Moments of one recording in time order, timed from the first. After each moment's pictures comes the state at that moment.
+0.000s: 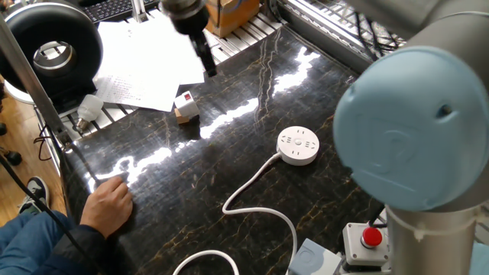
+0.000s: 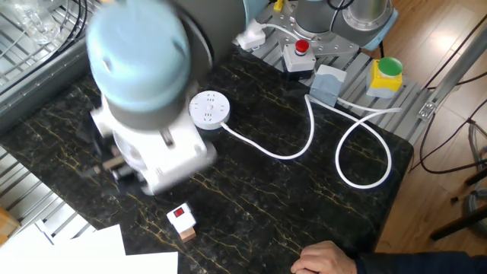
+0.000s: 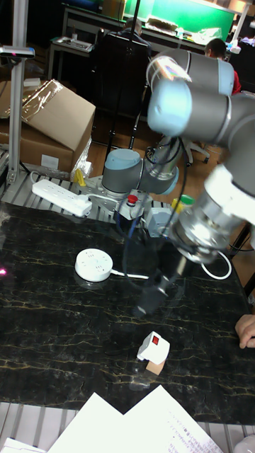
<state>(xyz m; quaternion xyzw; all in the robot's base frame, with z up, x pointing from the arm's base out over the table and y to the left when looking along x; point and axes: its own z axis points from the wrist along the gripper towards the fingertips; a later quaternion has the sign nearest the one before) 0.660 0.067 0.145 0.57 -0.81 0.09 0.08</state>
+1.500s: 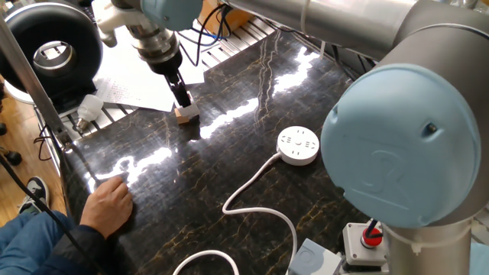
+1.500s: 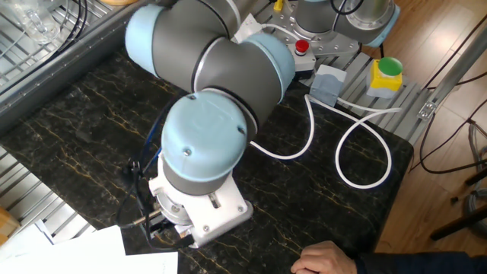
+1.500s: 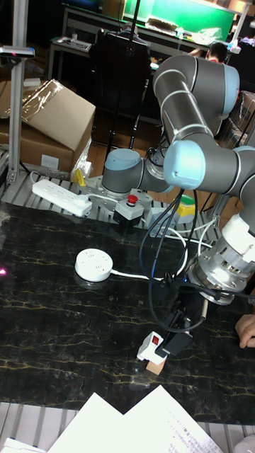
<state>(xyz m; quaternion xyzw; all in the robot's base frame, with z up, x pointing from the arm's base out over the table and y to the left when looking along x) 0.677 0.114 0.085 0.58 -0.81 0.10 0.05</state>
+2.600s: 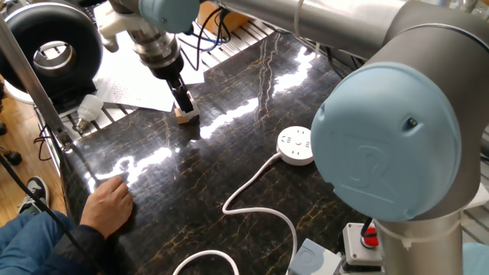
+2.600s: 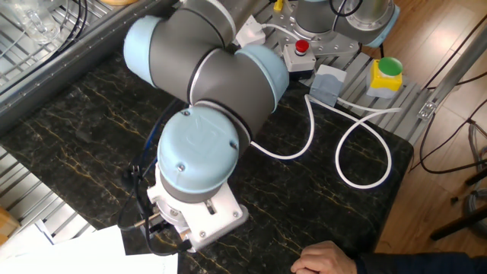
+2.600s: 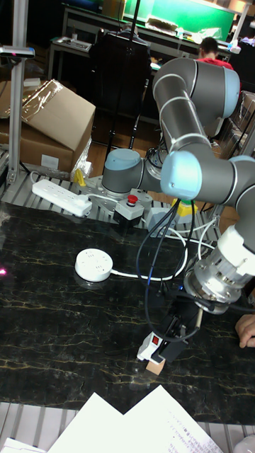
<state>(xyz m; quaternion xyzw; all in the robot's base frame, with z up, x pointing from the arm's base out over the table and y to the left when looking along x) 0.679 0.111 0.063 0.58 -0.81 0.10 0.06</state>
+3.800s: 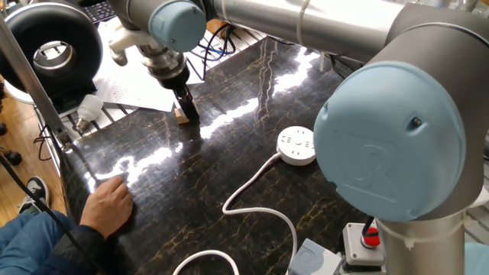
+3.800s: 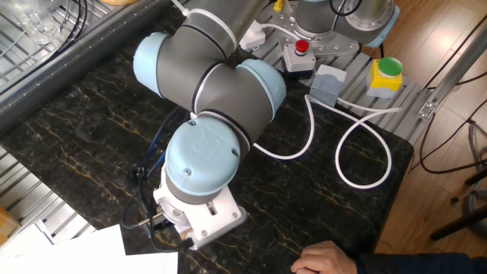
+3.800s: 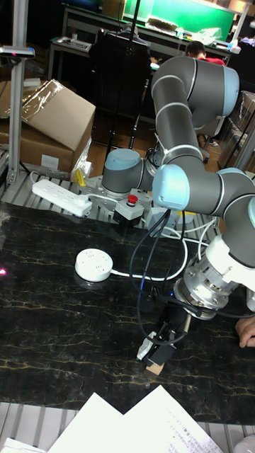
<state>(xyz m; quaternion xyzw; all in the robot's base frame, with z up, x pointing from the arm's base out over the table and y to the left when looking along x) 0.672 0.101 0.036 0.57 -0.81 0.11 0.06</state>
